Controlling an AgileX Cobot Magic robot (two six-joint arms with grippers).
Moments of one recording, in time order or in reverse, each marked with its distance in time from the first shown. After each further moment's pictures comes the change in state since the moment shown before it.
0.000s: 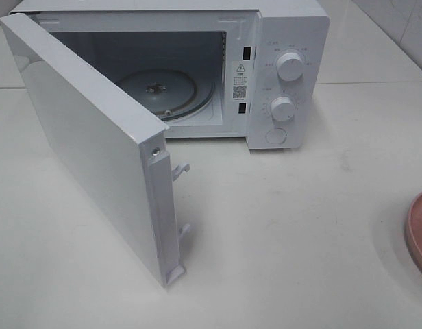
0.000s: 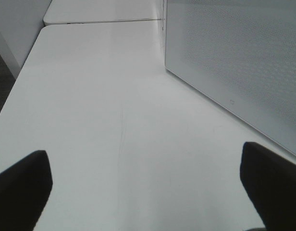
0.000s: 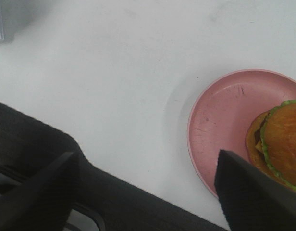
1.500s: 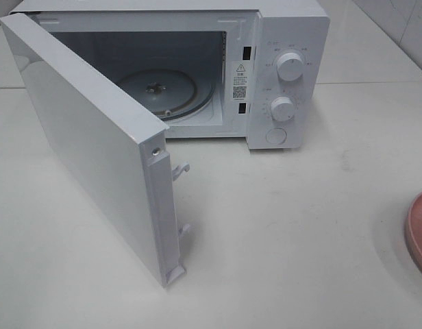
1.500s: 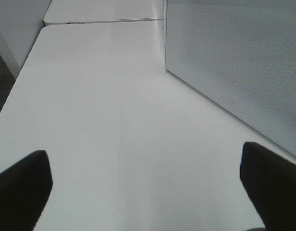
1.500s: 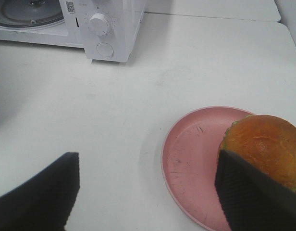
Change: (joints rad) left arm 0.000 0.000 0.000 0.000 0.000 0.000; right arm -0.321 -0.455 0.147 0.088 -0.108 -0.041
